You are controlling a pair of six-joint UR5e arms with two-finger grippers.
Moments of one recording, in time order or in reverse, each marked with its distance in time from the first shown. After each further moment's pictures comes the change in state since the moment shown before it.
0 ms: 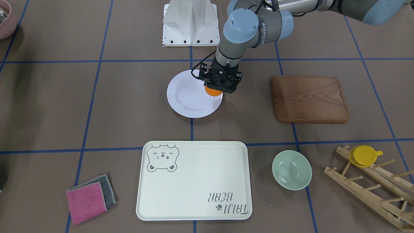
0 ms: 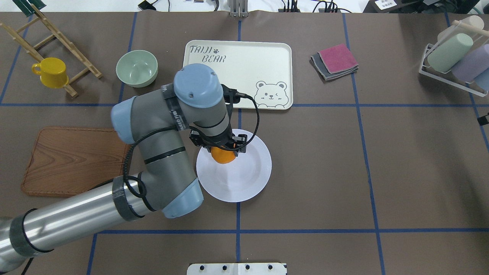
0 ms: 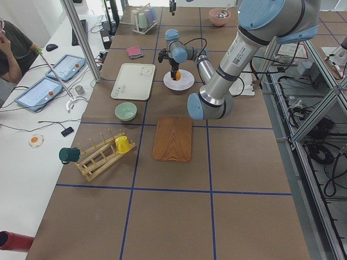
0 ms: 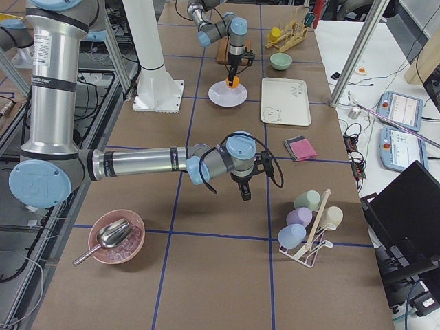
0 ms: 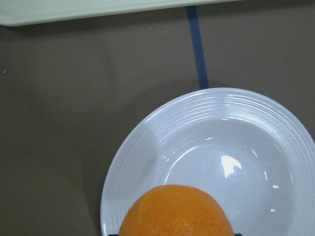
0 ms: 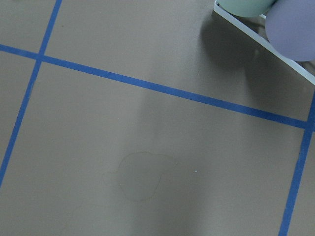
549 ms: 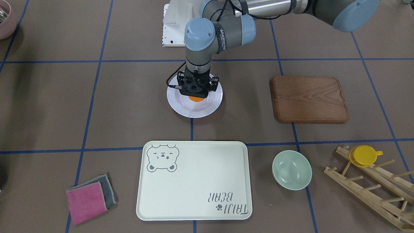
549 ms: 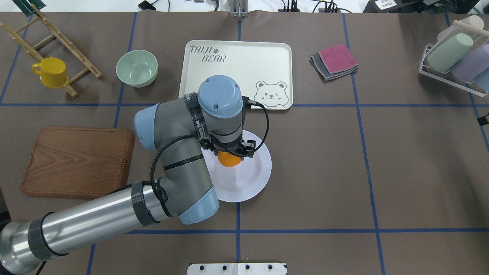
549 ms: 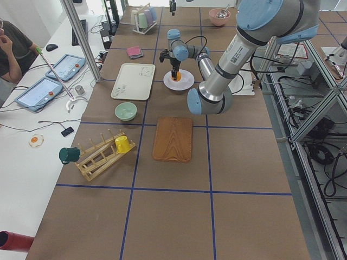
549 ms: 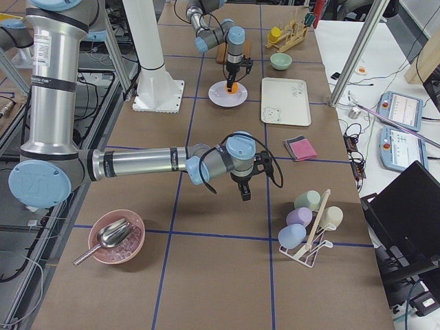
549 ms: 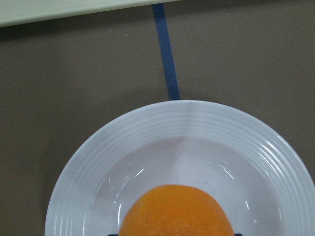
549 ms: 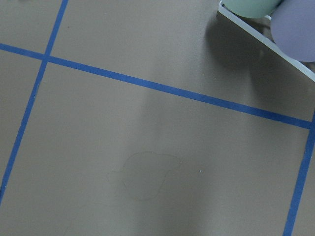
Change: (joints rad) left arm 0.032 -0.027 0.052 0.017 0.051 0.002; right arm 0.000 -0.002 0.001 0.000 0.006 0.000
